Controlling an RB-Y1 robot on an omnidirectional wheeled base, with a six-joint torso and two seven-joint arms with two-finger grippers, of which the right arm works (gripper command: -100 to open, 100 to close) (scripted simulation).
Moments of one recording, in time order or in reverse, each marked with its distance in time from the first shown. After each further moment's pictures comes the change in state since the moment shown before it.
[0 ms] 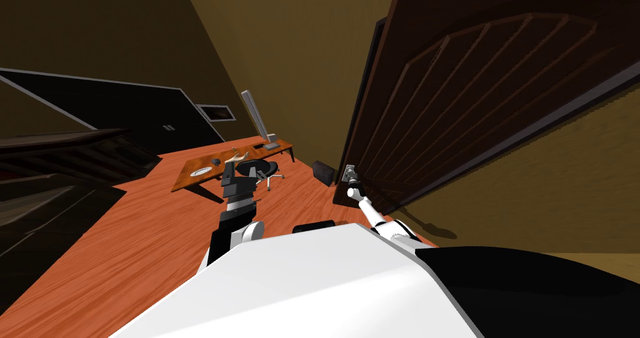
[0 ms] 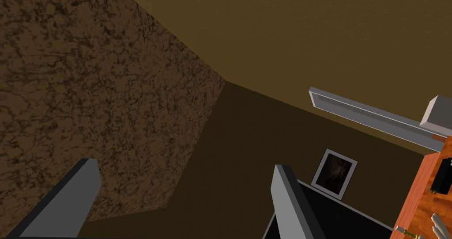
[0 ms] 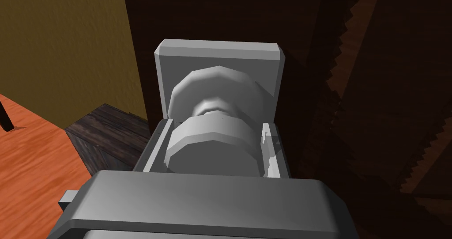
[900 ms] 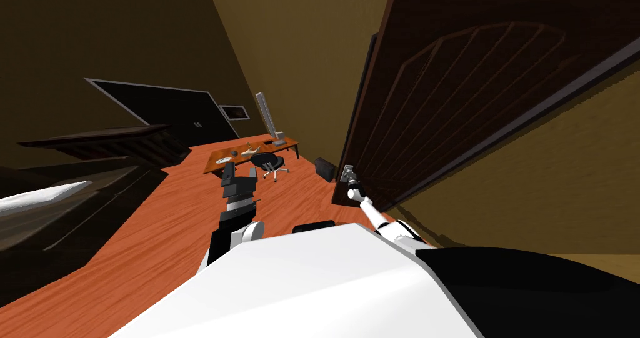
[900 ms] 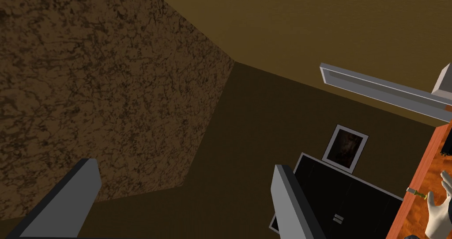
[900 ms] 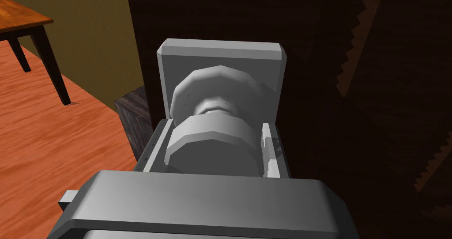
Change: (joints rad) arm 0.019 -0.044 0.079 -0.029 0.015 0.005 -0.080
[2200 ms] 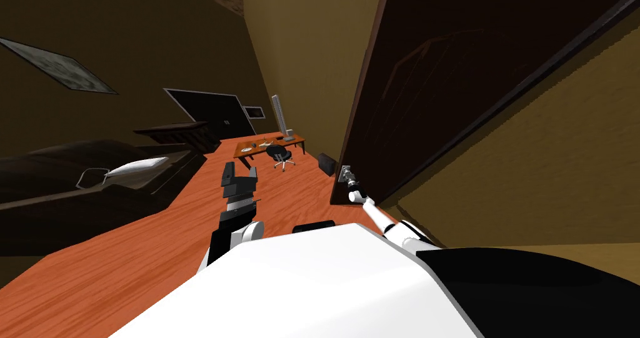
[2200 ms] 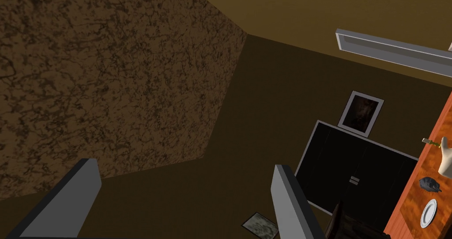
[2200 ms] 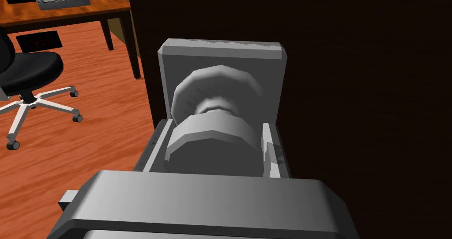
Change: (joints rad) arm 0.033 -0.083 0.134 -0.061 0.022 -0.011 -0.120
